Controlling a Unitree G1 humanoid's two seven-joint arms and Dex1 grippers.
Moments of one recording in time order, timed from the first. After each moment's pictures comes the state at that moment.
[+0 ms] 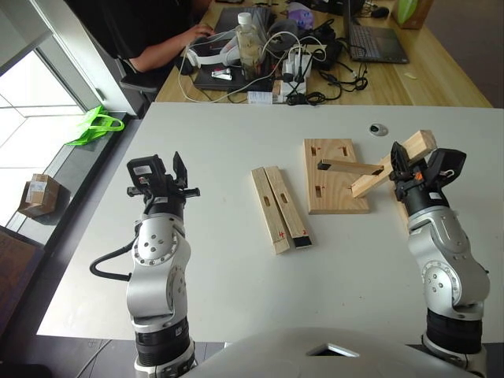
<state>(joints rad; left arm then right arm) 0.08 0.11 0.16 -0.61 -0.08 0.58 0.11 0.04 -0.20 -0.06 -0.53 0.39 0.46 -0.06</state>
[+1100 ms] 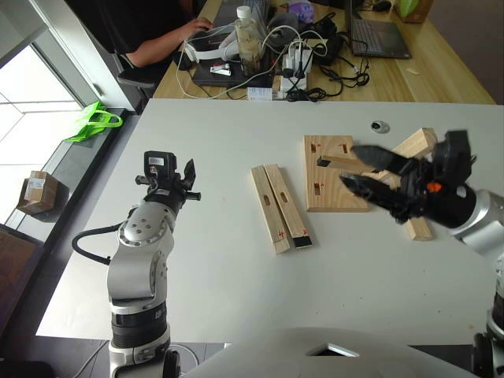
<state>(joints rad) -0.01 0.27 0.17 -0.53 -0.11 0.77 -0.09 0.00 -0.64 -0.20 -0.67 1.02 0.80 0.74</state>
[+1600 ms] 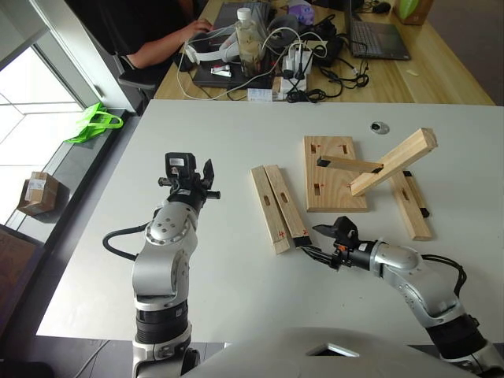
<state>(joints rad) -0.05 0.18 0.07 -0.50 -0.09 0.77 -0.04 0.11 -0.42 0.36 -0.25 0.25 0.43 0.56</state>
